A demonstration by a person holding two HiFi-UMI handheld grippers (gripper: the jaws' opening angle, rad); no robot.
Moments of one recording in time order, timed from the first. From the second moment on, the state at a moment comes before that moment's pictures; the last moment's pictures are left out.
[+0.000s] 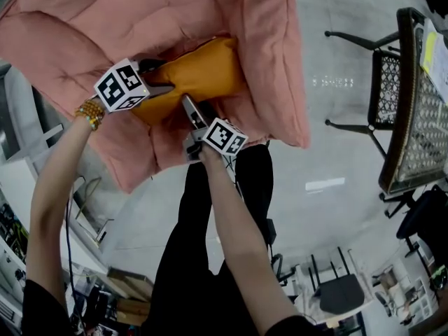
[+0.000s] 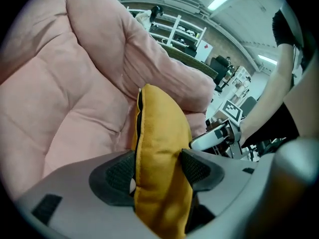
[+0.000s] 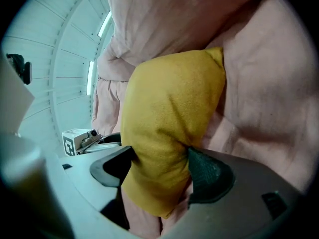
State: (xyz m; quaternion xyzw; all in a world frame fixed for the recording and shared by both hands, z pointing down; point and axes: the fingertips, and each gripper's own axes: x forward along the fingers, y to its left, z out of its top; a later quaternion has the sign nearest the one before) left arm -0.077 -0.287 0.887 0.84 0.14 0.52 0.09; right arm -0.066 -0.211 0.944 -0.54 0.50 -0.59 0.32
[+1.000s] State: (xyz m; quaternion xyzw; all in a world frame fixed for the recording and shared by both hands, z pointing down) left arm -0.085 -0.290 0.857 0.87 0.09 0.48 0.08; right arm -0.062 -0.218 0.911 -0.55 0.55 -0.57 0.27
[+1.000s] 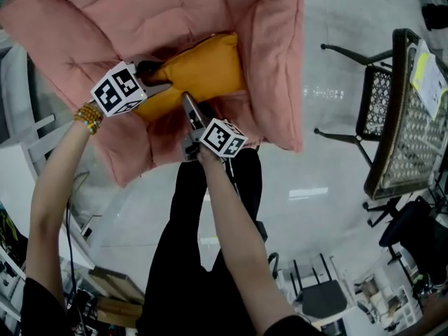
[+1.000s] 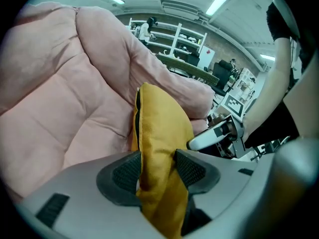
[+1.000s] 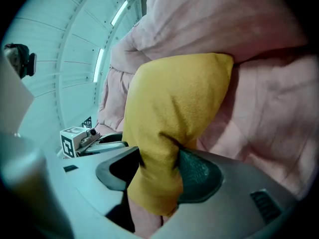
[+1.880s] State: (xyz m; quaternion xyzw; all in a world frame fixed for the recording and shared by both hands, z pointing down) left arm -0.108 -0.291 0.771 0.91 -0.02 0.39 0.13; right arm -0.055 -0.234 0.817 -0.52 0.68 -0.49 0.15
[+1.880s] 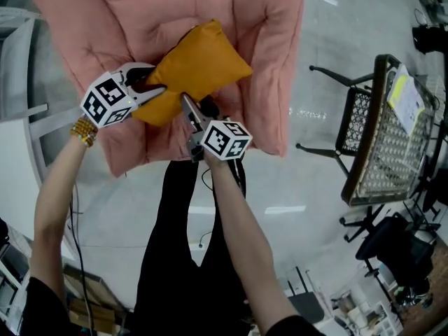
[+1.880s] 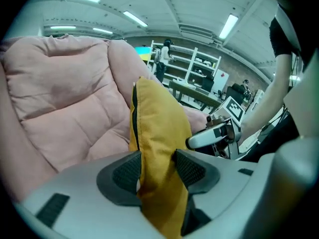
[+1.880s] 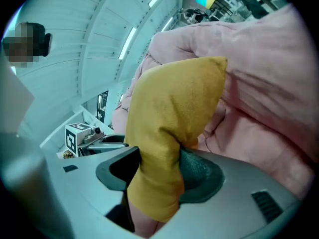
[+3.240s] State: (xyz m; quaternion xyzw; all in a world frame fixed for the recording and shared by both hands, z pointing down) left arm -0.122 -0.274 0.726 0.92 -0.24 0.24 0.17; right arm -0.046 -0.263 0.719 -0.44 0.86 -0.19 -0.19
